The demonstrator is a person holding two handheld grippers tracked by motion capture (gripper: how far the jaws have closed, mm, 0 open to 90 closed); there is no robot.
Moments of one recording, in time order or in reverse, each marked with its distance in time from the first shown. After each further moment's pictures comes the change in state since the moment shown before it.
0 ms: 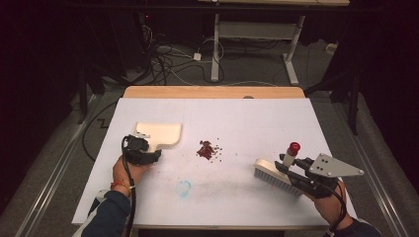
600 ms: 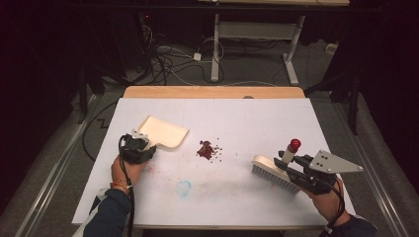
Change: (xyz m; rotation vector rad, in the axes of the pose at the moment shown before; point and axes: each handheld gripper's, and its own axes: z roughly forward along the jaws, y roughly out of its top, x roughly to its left) left arm 0.010 -0.003 -0.003 -0.061 0.010 0.038; right arm -0.006 0.001 0.006 -0.023 0.004 0.021
